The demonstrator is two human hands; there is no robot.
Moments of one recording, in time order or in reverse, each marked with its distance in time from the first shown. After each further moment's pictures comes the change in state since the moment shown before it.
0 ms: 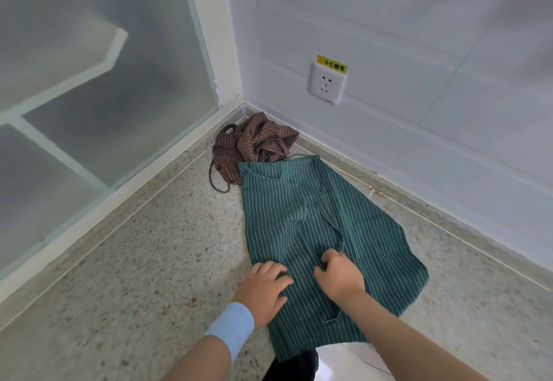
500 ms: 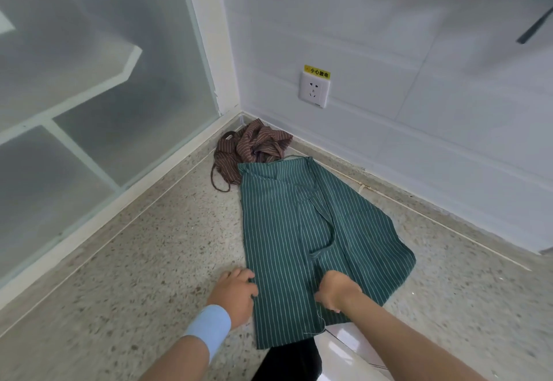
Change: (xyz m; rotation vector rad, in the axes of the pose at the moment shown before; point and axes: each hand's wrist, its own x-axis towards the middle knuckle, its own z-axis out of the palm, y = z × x) left_hand -0.064 -0.004 -0.014 0.038 -0.224 -0.248; right_hand -0.044 0.020 0.017 -0.128 -0.301 0.050
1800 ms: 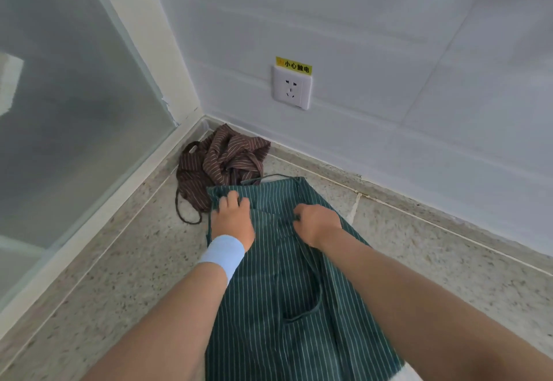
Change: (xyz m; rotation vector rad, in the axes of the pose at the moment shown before) left_hand 0.221 -0.026 -0.131 0.038 0.217 -0.273; right_hand 0.126 -0.069 -0.152 -0.153 0.345 -0.205
